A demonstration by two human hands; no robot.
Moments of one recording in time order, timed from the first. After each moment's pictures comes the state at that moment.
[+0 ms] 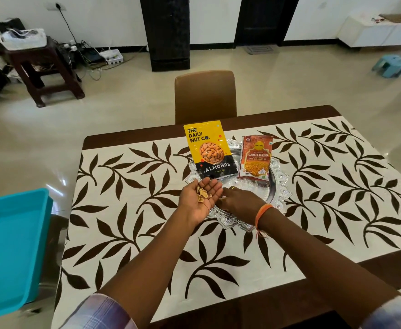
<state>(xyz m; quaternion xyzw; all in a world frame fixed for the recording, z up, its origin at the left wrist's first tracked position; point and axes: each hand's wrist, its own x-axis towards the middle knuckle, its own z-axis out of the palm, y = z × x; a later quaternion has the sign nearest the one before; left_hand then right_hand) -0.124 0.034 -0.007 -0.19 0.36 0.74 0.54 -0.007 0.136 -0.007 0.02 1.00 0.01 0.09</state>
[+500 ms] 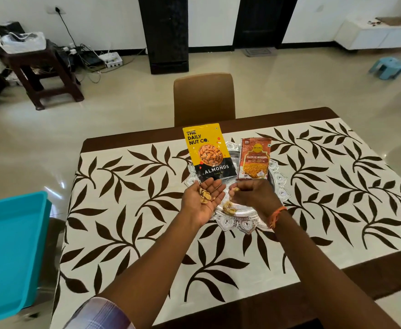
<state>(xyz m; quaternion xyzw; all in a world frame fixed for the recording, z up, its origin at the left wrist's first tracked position) -0.121 0.042 -0.012 -0.17 0.36 0.73 0.55 0.011 0.141 0.020 0.39 0.68 -0.61 -0.15</state>
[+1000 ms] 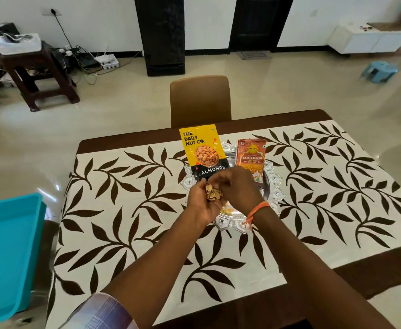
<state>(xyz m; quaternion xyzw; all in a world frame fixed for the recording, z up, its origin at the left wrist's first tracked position) -0.105 0.054 0.005 -0.18 0.32 0.73 0.57 -0.024 0.112 0.068 0.32 0.87 -0.35 -0.15</state>
